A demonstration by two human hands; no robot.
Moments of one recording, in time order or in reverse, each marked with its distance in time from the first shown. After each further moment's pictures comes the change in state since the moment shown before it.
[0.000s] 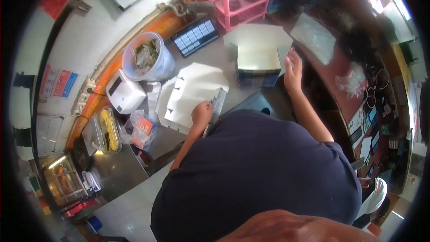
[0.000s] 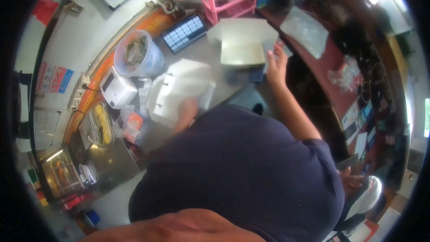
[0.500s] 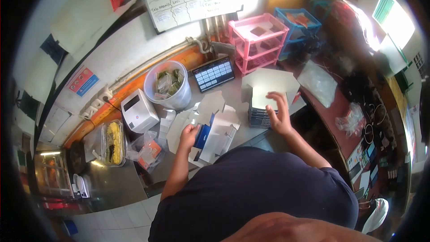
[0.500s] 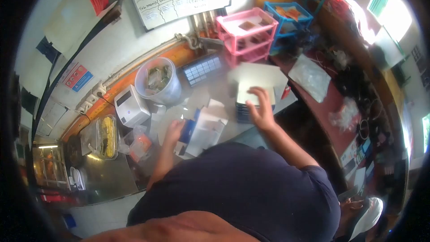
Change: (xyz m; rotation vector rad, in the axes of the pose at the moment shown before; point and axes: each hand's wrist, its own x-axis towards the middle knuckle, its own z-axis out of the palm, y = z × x) left_hand 0.021 -0.078 -0.083 -0.933 0.089 -0.187; right_hand -0.037 -0.137 0.035 -0.004 -0.399 -0.514
